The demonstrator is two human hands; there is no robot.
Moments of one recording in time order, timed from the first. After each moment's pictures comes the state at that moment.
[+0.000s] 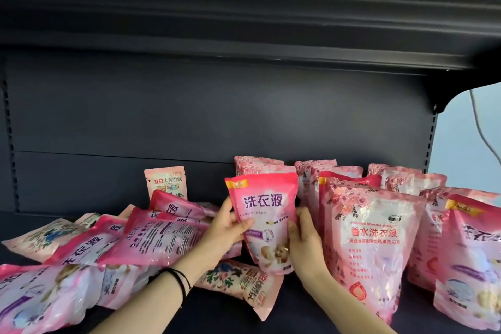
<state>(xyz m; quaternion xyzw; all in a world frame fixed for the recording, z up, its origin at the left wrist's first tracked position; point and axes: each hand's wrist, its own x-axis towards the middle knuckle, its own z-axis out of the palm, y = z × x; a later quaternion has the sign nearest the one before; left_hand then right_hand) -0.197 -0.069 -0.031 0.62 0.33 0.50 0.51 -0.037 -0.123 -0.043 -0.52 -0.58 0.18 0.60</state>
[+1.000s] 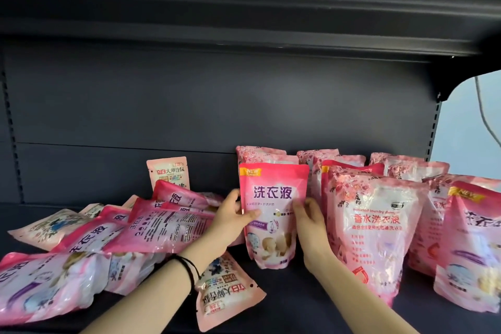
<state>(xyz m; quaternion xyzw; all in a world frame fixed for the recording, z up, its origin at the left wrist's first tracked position) -0.192 -0.067 -0.027 0.64 0.42 0.48 0.43 -0.035 -0.097 -0.043 -0.51 -0.44 0.31 0.67</state>
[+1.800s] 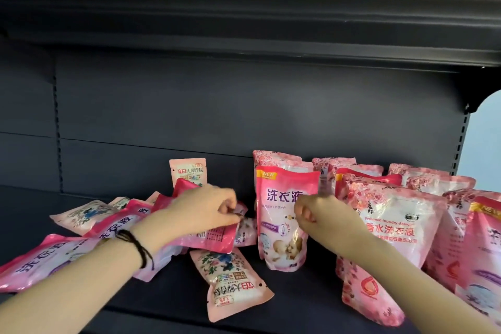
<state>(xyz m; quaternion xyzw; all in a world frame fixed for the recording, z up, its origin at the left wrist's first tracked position) -0.268 -0.117 0.035 0.84 0.51 0.16 -0.03 -0.014 -0.144 0.023 -0.57 -0.78 -0.12 0.22</state>
